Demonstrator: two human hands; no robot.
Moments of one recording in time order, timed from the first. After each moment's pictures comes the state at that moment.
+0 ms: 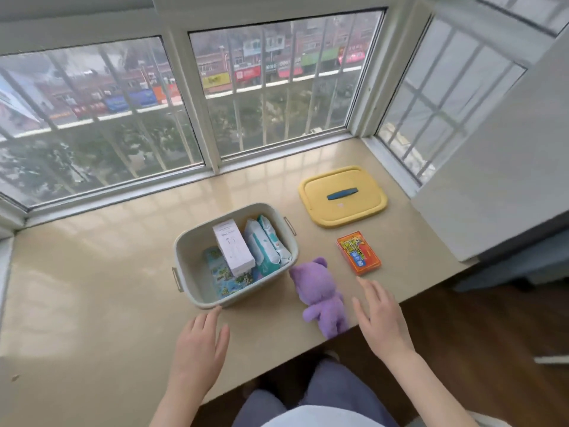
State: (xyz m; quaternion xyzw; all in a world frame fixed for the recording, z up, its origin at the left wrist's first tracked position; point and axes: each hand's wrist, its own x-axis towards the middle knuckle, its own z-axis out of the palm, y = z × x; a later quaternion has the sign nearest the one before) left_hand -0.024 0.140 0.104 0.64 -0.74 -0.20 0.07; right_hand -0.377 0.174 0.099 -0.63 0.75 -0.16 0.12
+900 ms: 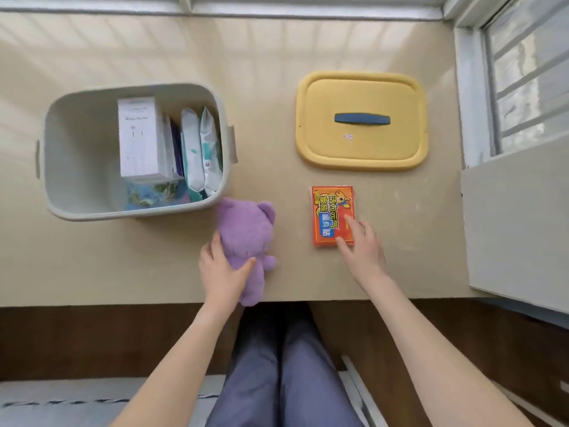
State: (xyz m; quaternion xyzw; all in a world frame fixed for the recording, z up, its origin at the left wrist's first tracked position) left_hand -0.331 0.083 -0.070 0.85 -0.32 -0.39 0.16; right_hand -0.598 0.001 -0.099 -0.63 0.71 0.03 0.32
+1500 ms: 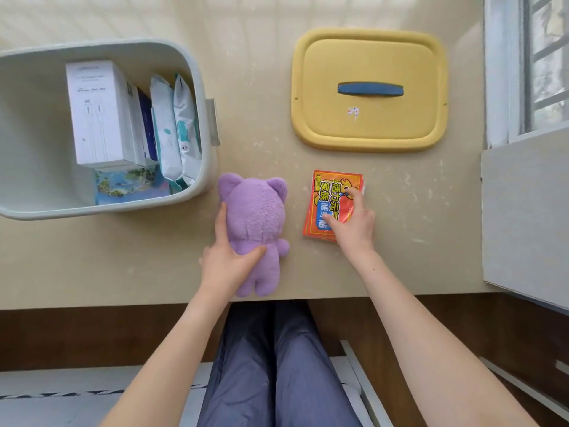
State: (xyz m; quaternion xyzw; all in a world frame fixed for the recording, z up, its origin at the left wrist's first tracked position) left_hand -0.343 0.046 -0.081 0.83 -0.26 -0.49 0.11; right_hand -0.571 -0.033 -0.141 -0.48 0.78 -0.10 0.40
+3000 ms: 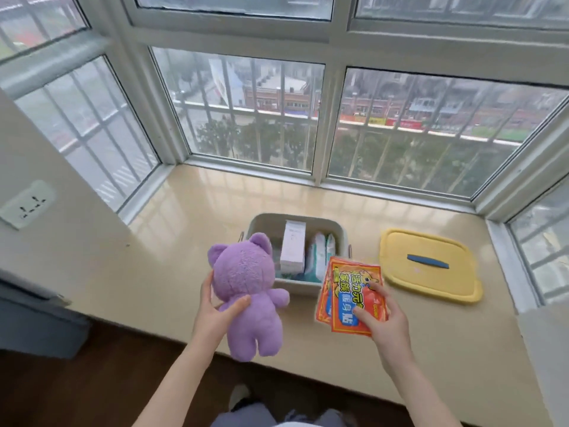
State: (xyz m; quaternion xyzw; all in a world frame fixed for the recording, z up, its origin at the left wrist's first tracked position) left_hand -0.102 0.195 0.129 0.74 -0.21 -0.36 0.53; right_hand -0.393 0.093 0.127 -0.44 0.55 -0.40 0.59
